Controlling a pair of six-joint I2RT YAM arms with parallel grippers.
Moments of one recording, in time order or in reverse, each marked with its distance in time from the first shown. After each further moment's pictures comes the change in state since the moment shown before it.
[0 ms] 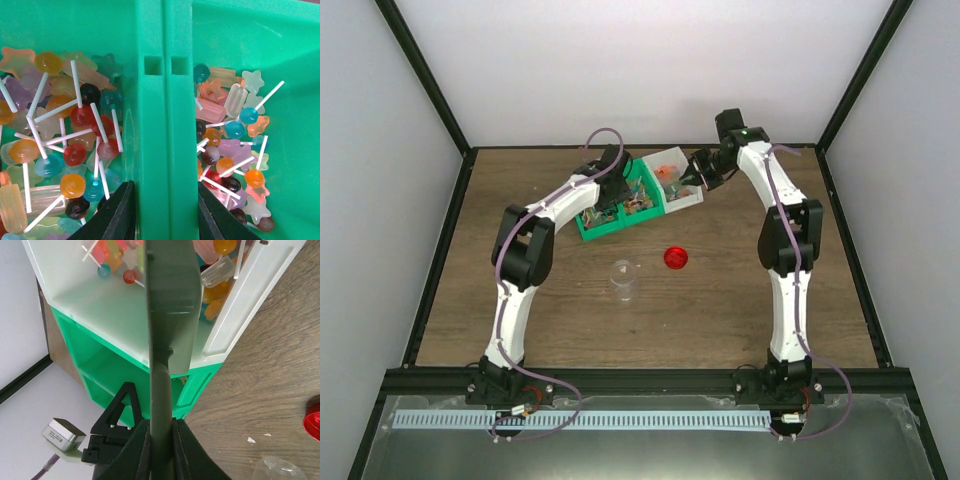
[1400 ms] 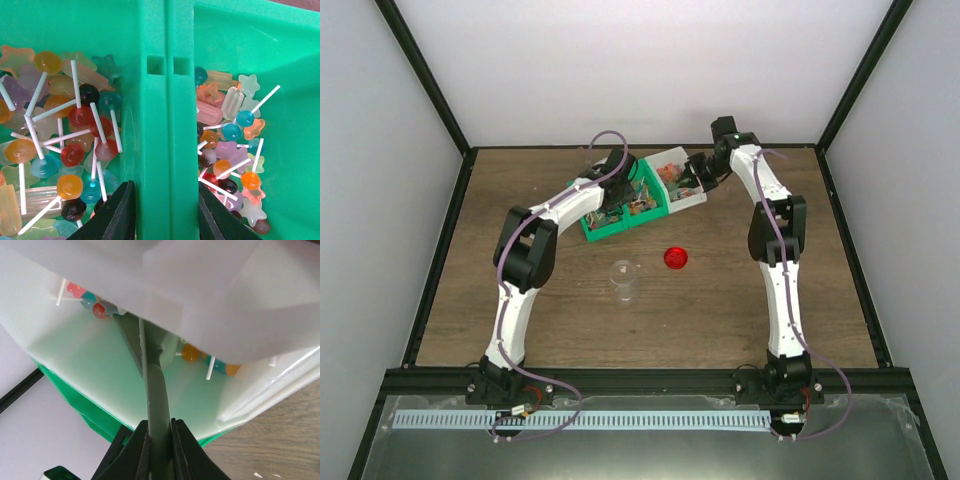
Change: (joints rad) left arm -0.031 -0.004 -0.029 0.047 -0.026 -0.054; right arm -0.008 0.245 0.216 -0.056 -0.024 -0.028
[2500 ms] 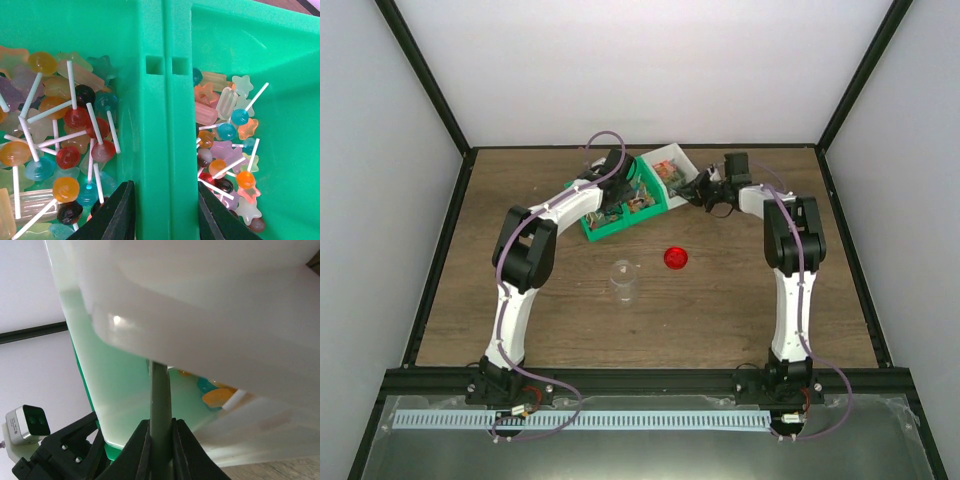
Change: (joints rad) left arm 0.003 -0.008 -0.028 0.053 -0.014 -0.048; right arm -0.037 -0.228 -0.777 1.019 -0.208 -0.161
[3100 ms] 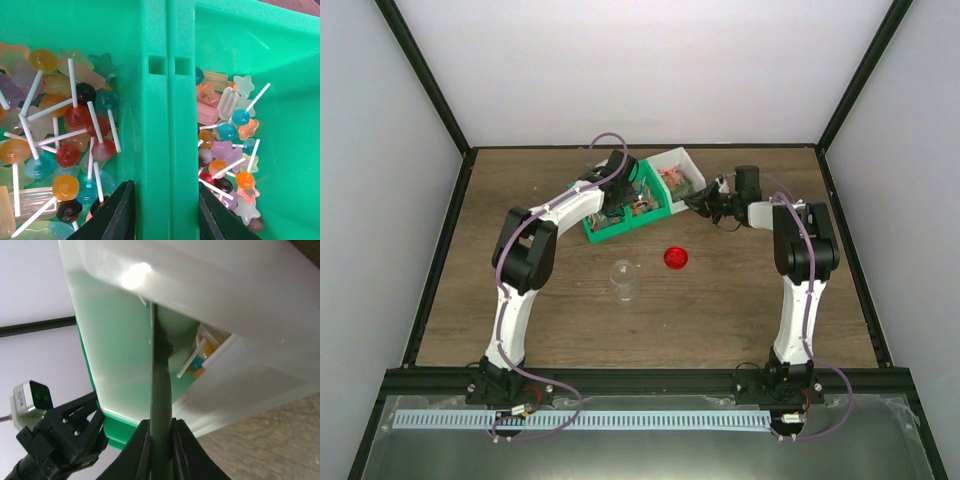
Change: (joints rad) left arm -0.013 -0.013 -0.017 -0.004 0.026 0.013; right arm -0.031 -0.127 -0.270 0.216 -0.026 0.023
